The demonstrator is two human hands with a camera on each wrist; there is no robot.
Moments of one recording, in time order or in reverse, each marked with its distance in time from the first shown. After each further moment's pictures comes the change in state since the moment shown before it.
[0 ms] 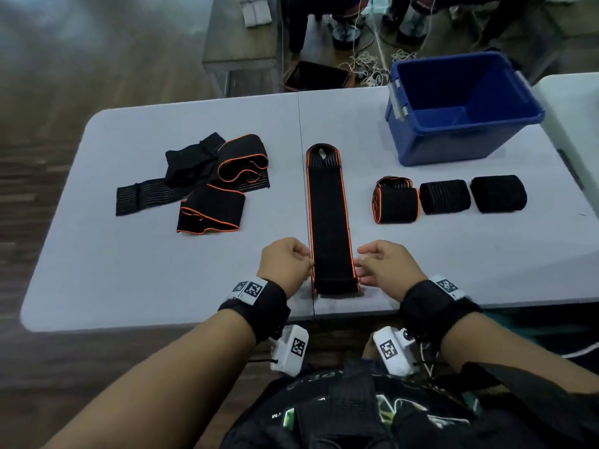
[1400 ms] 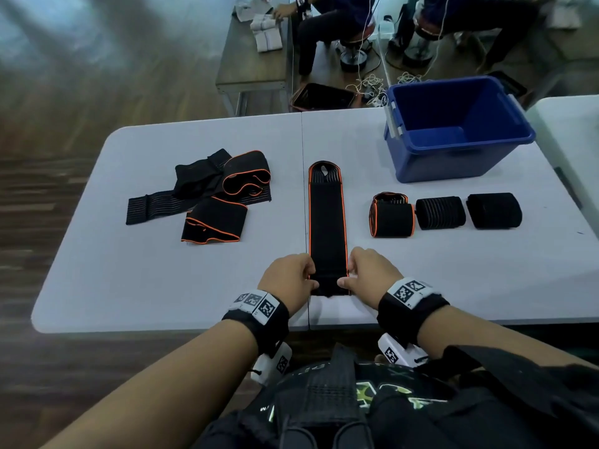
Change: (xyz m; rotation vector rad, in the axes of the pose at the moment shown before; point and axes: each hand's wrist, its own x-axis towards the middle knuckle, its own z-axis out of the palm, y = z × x) left_hand -0.012 0.009 0.006 0.570 -0.053 0.215; right_hand 0.011 -0.013 0.004 -0.942 -0.058 -0.209
